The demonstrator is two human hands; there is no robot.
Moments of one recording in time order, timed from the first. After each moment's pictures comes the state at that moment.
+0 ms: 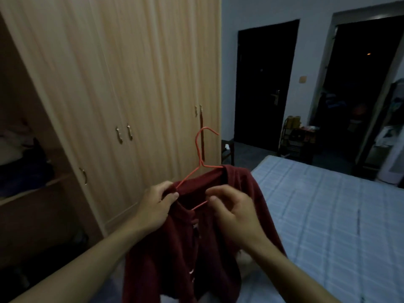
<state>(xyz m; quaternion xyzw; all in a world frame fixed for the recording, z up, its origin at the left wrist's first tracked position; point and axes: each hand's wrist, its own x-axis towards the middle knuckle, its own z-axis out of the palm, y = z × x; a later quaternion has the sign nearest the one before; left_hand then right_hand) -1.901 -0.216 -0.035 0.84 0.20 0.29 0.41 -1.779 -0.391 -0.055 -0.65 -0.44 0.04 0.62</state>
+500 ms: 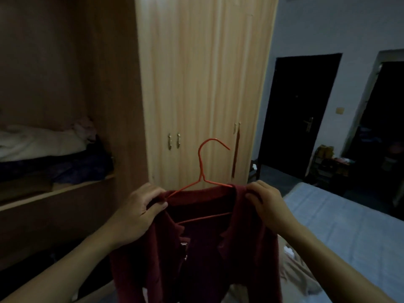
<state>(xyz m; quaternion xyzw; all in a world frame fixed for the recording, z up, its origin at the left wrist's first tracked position) -2.129 -0.065 -0.006 0.91 0.15 0.30 0.25 -1.837 -0.255 -0.022 -0.74 -0.57 -0.12 0.34</state>
